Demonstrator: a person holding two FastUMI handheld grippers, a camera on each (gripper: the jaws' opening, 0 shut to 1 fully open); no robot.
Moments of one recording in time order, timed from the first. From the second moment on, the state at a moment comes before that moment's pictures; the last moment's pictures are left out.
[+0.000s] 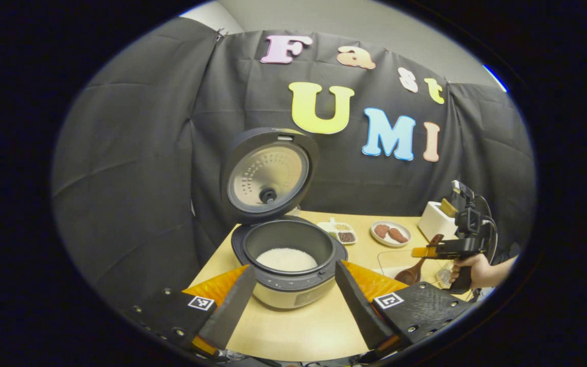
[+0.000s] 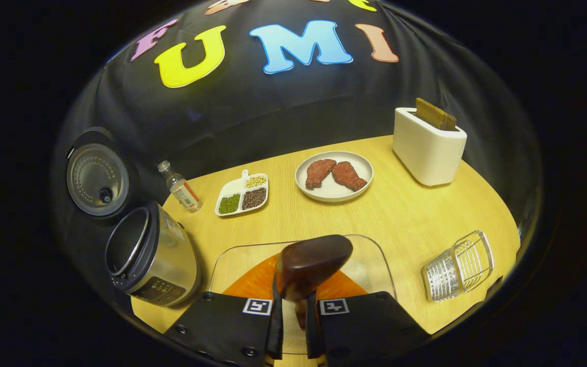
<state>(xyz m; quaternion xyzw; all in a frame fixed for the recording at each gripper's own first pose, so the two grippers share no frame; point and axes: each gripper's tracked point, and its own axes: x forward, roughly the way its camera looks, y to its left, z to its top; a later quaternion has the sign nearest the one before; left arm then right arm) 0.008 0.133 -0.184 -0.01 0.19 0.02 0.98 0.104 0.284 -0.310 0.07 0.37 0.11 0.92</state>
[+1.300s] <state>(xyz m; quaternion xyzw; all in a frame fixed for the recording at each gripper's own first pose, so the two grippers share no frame) -0.078 0.051 -0.140 -0.04 0.19 0.19 0.96 0.092 0.267 -0.317 0.29 0.51 0.18 0.78</state>
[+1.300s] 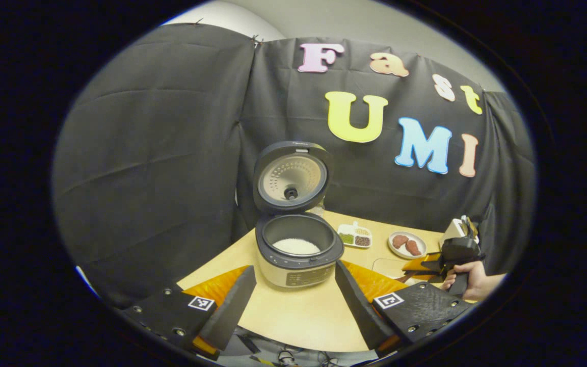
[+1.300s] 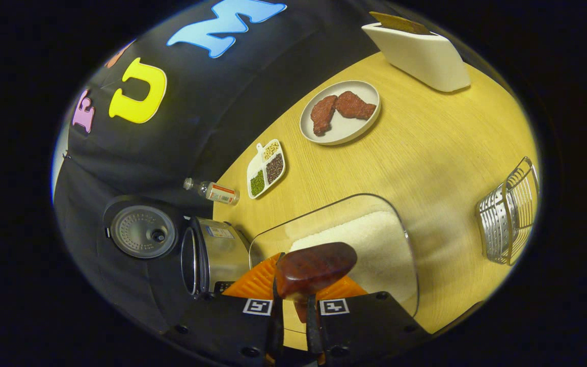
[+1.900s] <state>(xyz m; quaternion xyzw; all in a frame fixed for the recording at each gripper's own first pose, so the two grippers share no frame) -0.094 0.002 -0.134 -0.01 0.20 0.19 0.96 0.117 0.204 -0.291 0.43 0.52 0.13 0.73</state>
